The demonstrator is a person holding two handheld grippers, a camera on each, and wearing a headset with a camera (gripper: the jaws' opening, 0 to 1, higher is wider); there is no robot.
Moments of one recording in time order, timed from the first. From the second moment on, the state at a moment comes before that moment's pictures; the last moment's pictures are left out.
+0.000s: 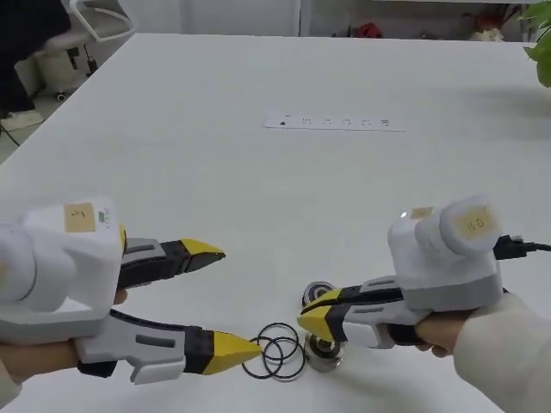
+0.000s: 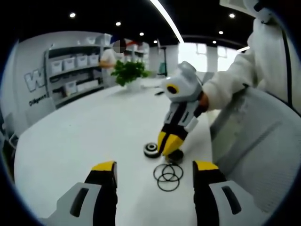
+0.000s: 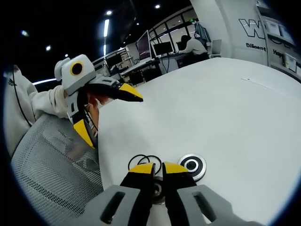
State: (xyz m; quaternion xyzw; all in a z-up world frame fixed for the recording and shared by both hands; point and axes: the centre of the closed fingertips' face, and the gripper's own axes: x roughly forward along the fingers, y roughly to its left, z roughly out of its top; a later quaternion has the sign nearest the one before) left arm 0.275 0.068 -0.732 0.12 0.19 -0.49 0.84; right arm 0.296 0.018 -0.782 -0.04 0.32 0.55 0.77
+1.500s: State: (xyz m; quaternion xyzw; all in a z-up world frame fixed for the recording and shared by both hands) left arm 0.324 0.001 -0.718 0.18 0.15 -0.56 0.79; right arm 0.322 -0.029 -0.798 -0.02 0.33 0.50 0.80
